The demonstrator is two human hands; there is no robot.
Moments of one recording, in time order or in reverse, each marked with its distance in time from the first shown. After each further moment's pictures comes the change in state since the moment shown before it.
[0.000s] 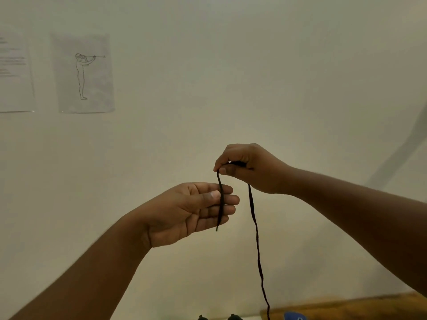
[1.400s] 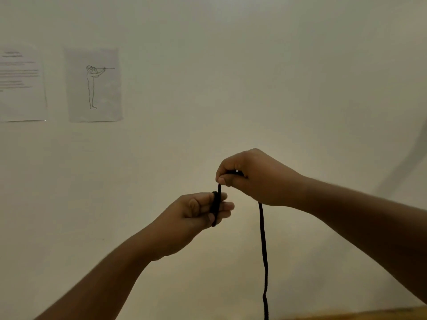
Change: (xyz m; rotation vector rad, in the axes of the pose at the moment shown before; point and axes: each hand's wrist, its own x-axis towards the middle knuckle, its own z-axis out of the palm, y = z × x) left_hand 0.000 -0.019 -0.013 0.522 0.141 0.303; right_hand 0.002 -0.047 -0.009 -0.175 -0.058 0.221
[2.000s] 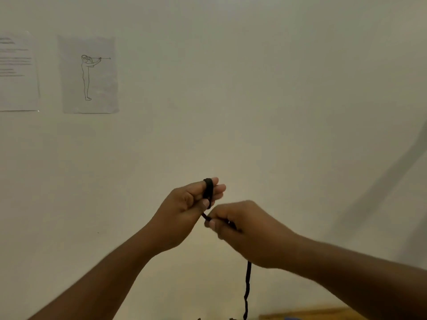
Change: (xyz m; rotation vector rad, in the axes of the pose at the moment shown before) left_hand 0.007 -0.016 0.002 0.143 0.199 0.179; right_hand -0.058 -0.021 0.068 0.212 -0.095 0.055
